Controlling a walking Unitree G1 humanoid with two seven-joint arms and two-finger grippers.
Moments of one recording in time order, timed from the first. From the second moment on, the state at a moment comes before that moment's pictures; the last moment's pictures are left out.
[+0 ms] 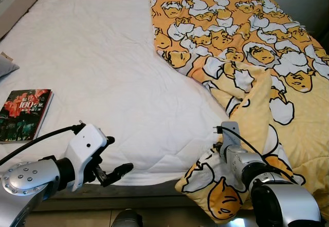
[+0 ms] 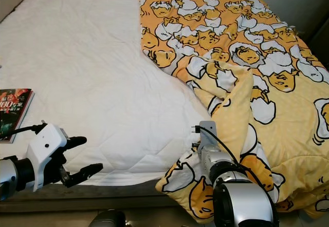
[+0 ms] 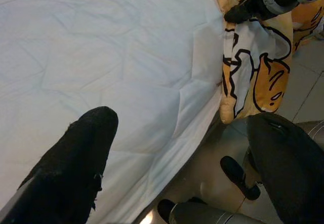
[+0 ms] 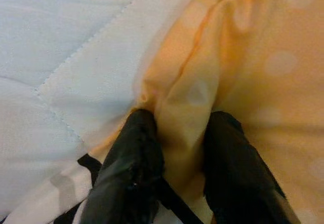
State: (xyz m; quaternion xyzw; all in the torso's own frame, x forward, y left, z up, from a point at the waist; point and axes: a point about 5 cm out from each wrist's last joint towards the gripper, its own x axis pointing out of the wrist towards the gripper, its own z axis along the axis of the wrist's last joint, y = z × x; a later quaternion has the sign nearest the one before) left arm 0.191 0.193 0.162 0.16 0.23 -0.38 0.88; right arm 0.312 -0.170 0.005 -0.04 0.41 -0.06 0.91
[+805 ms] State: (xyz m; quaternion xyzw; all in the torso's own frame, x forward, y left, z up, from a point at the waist) left arm 0.201 0.187 0.159 0.15 0.22 -0.37 0.89; right arm 0.312 -0.149 0.011 -0.02 0.33 0.18 0.92
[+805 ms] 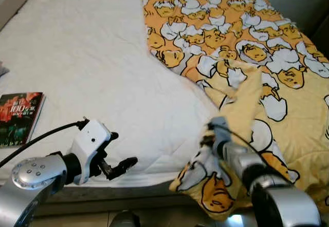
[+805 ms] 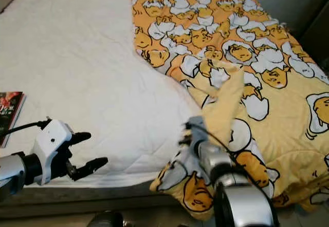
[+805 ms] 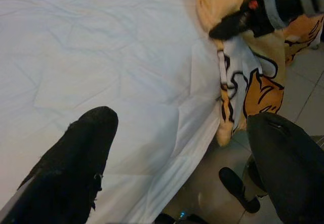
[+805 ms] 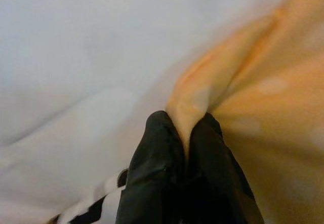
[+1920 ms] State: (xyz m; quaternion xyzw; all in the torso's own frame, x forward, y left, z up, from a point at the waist) left arm 0.207 0.187 0.158 0.15 0.21 -0.38 0.89; right arm 0.211 -0.183 -0.026 -0.15 0.28 0.41 0.85
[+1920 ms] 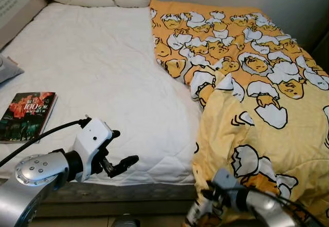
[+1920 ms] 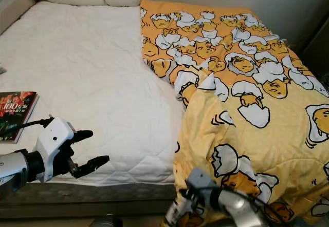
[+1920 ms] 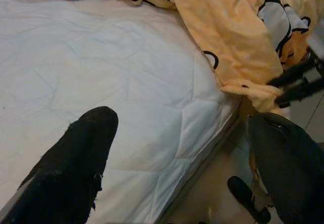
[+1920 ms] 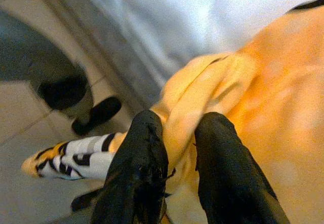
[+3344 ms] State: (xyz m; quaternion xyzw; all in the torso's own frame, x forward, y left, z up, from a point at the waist) left arm 0.204 0.188 0.158 0.17 0.23 -0.39 0.88; right arm 0.324 -0.073 0.028 -0.21 0.24 0.09 0.94
